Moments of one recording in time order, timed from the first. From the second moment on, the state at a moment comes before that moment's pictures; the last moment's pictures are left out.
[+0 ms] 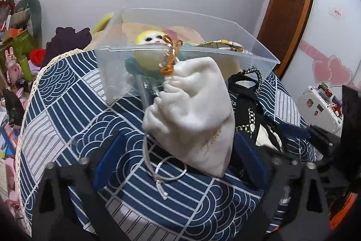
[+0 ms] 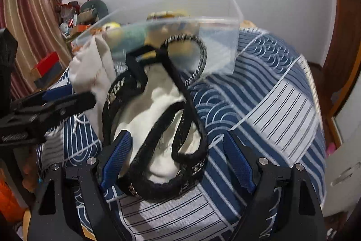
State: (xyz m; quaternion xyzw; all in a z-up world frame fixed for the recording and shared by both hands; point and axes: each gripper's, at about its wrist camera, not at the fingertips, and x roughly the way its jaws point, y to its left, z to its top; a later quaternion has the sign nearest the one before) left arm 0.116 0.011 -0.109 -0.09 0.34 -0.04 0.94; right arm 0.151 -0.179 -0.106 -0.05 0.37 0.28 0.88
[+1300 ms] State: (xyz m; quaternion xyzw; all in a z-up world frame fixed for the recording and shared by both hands) left arm 0.133 0.003 -0.023 -0.04 0.23 -0.07 0.97; right arm 0.158 -0.197 -0.016 -0.03 0.21 0.25 0.94
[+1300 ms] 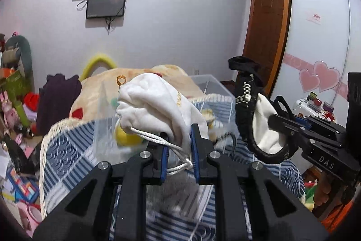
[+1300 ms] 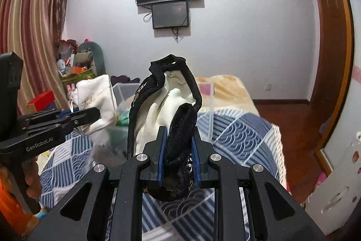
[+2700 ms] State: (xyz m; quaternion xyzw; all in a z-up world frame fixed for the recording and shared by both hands) left arm 0.180 -0.011 -0.027 0.01 0.26 -0.05 0.97; right arm 0.189 -0.170 -0.008 -0.10 0.22 0.23 0.94
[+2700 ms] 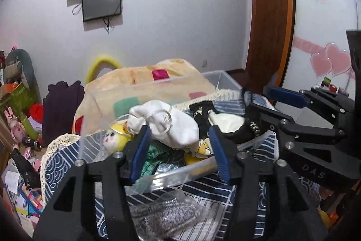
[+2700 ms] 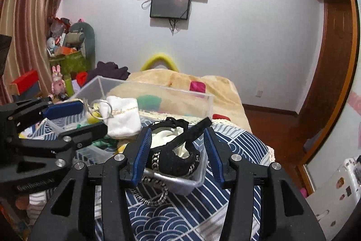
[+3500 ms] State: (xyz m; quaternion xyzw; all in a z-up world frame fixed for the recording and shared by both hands) left arm 0.133 0.027 -0.078 -0.03 0.31 -0.02 0.95; right arm 0.167 -0.169 -0.063 -0.08 0.29 0.24 0.92
